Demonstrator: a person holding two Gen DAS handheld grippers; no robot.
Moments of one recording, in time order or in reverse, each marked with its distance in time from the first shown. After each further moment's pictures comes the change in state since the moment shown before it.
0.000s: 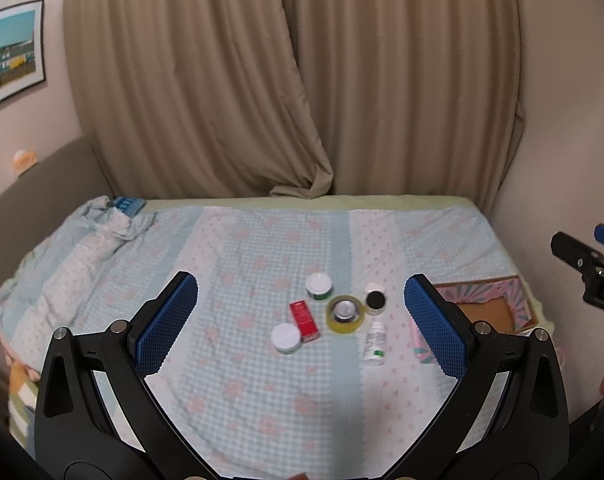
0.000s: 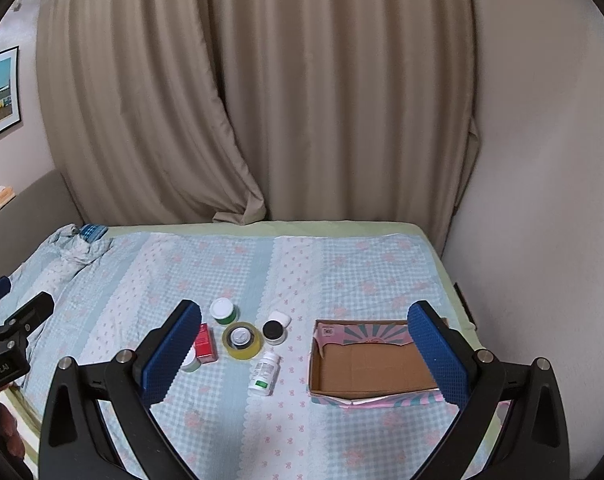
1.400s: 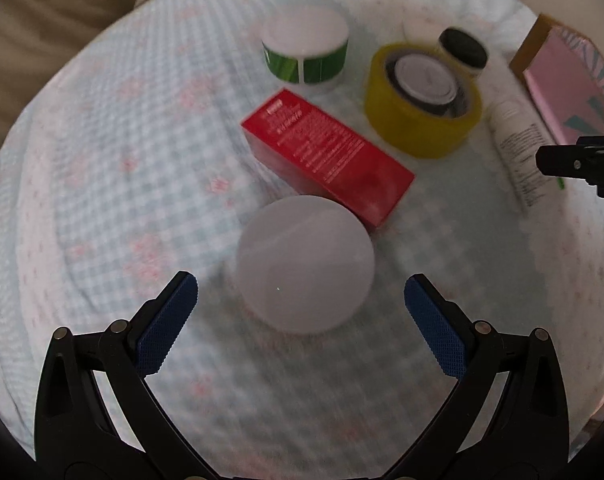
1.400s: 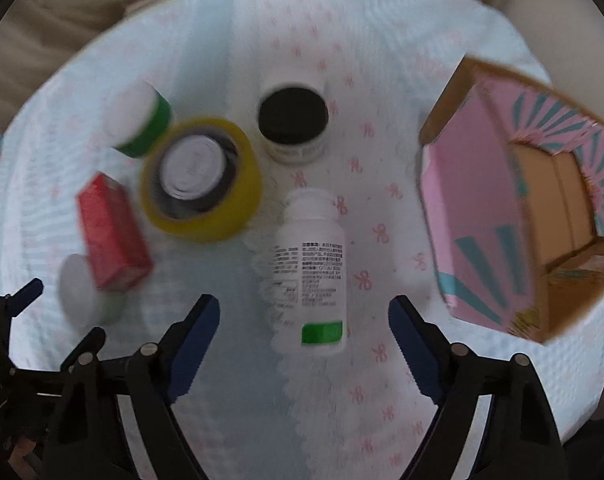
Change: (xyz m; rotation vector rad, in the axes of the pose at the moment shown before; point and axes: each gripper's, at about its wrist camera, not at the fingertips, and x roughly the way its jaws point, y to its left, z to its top) left arm 0.457 0.039 -0.225 0.406 0.608 -0.297; right arm 0.408 0.084 -0.199 0.204 0.747 -0.129
